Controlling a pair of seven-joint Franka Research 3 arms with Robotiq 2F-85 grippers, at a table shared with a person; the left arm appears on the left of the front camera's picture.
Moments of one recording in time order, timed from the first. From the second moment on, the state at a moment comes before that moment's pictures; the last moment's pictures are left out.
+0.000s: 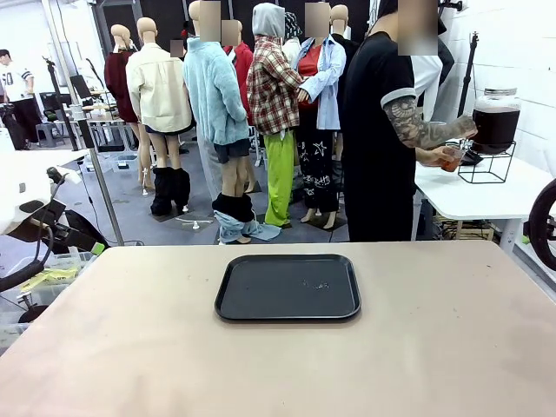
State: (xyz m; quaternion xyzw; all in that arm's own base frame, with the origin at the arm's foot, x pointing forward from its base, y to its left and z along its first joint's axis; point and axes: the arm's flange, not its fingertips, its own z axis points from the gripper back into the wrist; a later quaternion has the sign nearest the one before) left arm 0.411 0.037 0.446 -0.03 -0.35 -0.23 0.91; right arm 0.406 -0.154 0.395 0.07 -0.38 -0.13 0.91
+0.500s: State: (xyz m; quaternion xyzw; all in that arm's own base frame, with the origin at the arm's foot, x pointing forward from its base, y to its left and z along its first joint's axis) left arm 0.411 0.037 0.446 -0.03 -0.35 -0.23 0.91; right arm 0.406 -0.154 0.395 0.07 -0.38 -0.13 0.91
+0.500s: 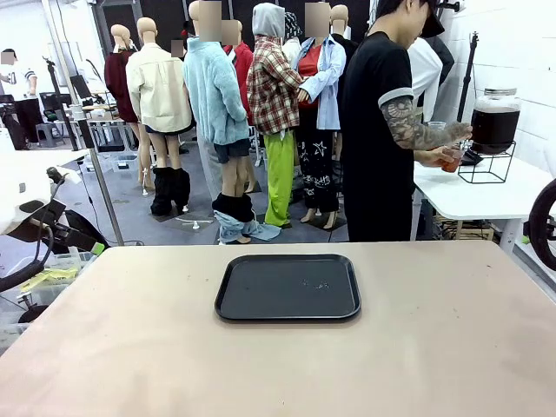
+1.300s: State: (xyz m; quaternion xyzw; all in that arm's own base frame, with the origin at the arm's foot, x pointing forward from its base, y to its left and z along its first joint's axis) left arm 0.411 0.037 0.446 -0.03 -0.35 -0.23 0.91; right arm 0.406 -0.154 0.395 0.07 -0.38 -0.13 0.91
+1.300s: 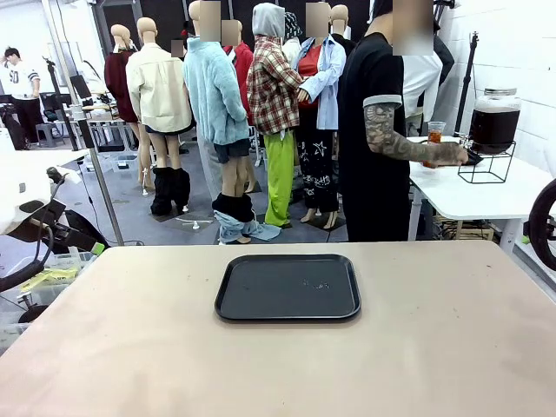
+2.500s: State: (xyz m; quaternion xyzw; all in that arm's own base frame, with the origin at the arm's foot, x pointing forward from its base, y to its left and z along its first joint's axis) left arm 0.411 0.037 0.446 -0.03 -0.35 -0.23 0.91; right arm 0.406 -0.154 0.395 0.07 -0.38 -0.13 0.91
